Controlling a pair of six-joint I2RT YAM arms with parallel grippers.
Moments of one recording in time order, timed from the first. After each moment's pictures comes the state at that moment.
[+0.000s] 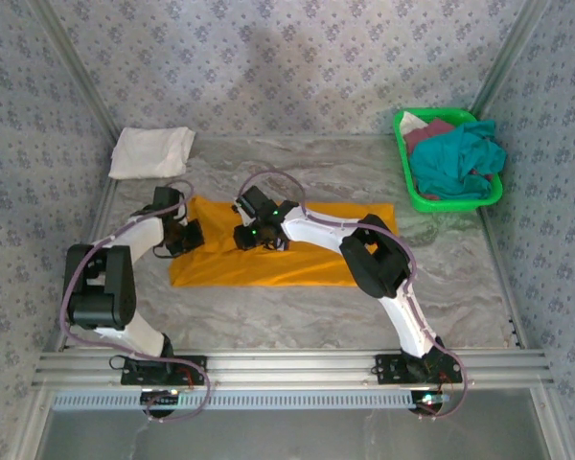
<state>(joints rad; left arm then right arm) -0.07 1.59 0.91 -0.53 0.22 -0.48 0.86 2.20 1.68 -0.44 -0.17 0.37</state>
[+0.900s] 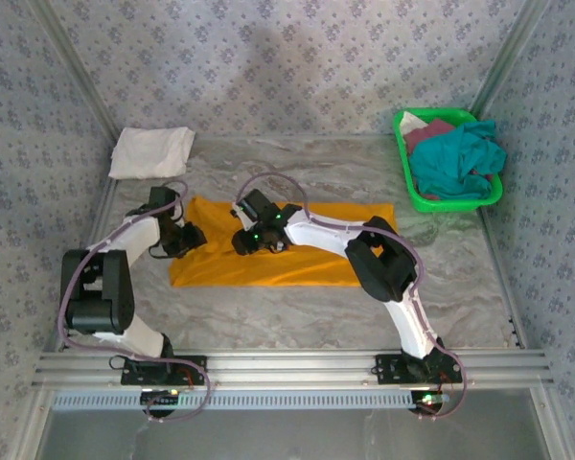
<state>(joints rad) -0.05 1.57 0.92 -0.60 0.25 -0.49 0.88 2.14 1.61 -0.41 -0.18 0.29</state>
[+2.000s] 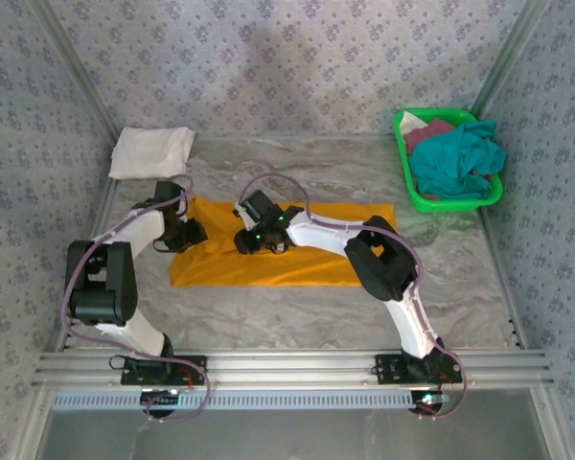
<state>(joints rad) -0.08 1.63 0.98 -0.62 0.18 -0.48 0.86 2.14 1.57 -0.34 -0.18 0.29</state>
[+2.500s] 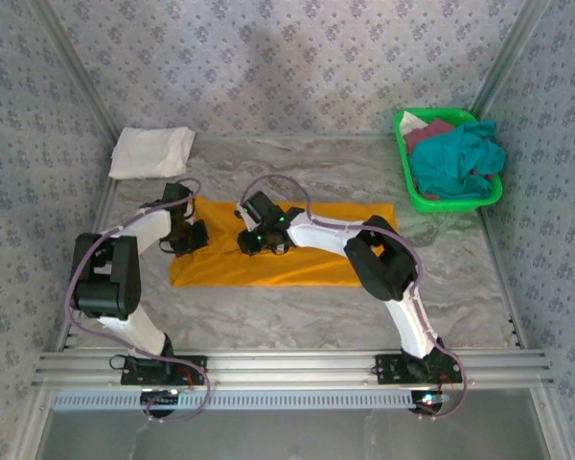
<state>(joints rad) -0.11 1.67 0.99 -0.61 0.16 -0.49 0.86 2.14 1.55 -0.33 -0.18 0.30</state>
